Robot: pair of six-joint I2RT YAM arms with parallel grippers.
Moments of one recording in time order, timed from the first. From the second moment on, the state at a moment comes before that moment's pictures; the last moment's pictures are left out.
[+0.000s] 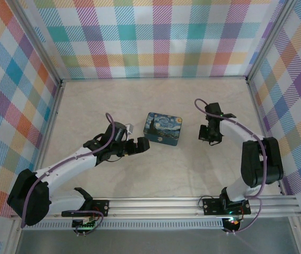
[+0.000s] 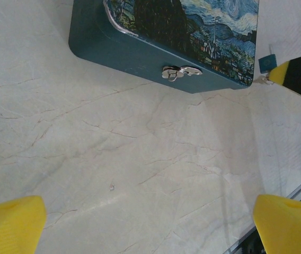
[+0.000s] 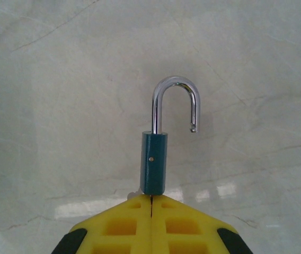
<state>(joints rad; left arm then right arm) -0.64 1.20 0.72 -0.32 0.27 -0.78 0.20 1.58 0.98 -0.70 0.01 0.37</state>
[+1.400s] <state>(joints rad) -0.56 1.05 0.76 -0.54 -0.19 -0.78 0.19 0.98 0.77 -0.63 0.06 0.41</state>
